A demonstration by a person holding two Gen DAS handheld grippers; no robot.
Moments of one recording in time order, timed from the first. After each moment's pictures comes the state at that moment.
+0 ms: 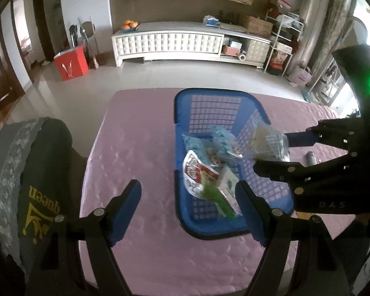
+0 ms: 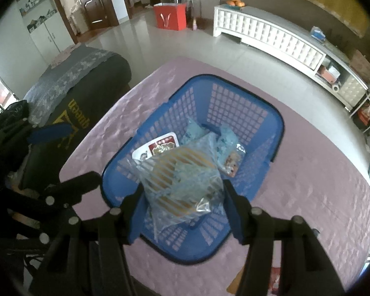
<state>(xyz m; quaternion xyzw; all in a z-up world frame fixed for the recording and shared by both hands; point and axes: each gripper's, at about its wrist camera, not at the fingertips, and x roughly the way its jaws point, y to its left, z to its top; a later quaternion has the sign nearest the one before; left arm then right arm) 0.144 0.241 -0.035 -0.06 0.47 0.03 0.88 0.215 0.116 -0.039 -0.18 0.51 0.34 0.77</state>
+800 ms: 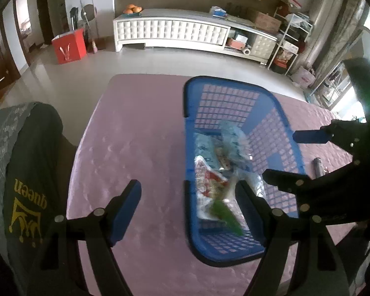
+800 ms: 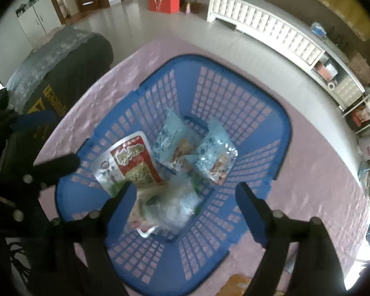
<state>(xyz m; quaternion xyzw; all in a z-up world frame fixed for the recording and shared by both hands) 0.175 0.252 -0.059 -0.09 0.49 0.02 0.87 0.245 0.126 -0.068 -0.22 0.53 0.31 0.76</state>
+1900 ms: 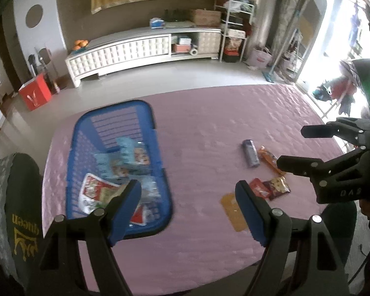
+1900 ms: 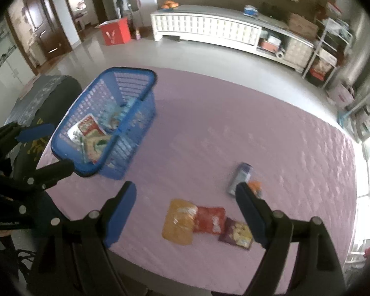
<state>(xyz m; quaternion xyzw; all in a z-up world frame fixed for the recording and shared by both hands) 0.157 0.046 -0.003 0.01 0.47 -0.07 0.88 0.207 -0.102 -0.002 -0.11 0.52 0.22 0.82</state>
